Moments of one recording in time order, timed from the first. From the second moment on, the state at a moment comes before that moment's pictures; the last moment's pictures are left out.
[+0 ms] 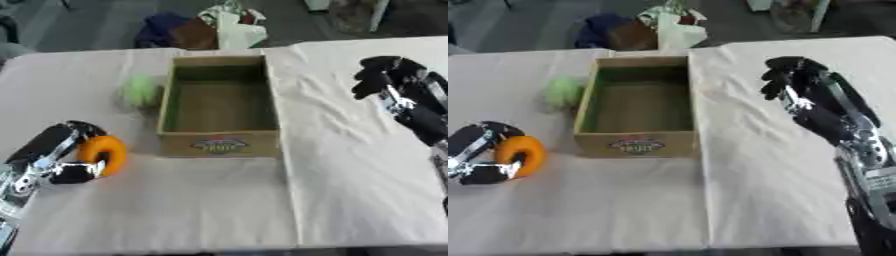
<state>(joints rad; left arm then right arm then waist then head) -0.35 0.48 -0.21 -1.47 -0.76 0.06 -0.24 -0.21 -0.37 -0.05 -1.81 -0.06 -0.11 0.28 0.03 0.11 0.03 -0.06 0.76</state>
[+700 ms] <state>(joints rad) -0.47 0.47 -0.18 -1.61 -0.69 0.12 -0.10 -0.21 -0.37 -0.05 -1.81 -0.06 -0.11 0.28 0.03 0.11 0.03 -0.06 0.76</state>
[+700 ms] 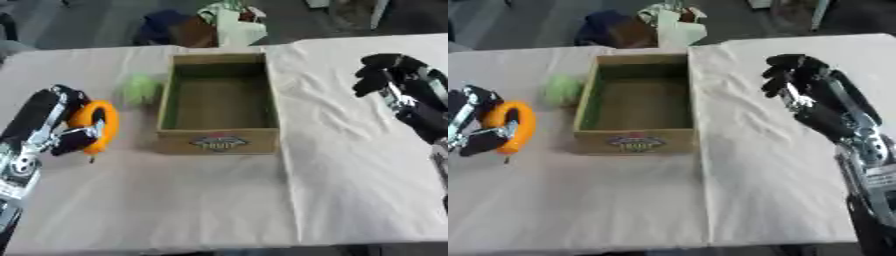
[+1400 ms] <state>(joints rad) -0.78 0.31 -0.28 -1.35 -0.75 0.04 -0.15 -0.22 -0.36 -0.03 -1.81 -0.07 -0.11 0.30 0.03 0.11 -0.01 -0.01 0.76</state>
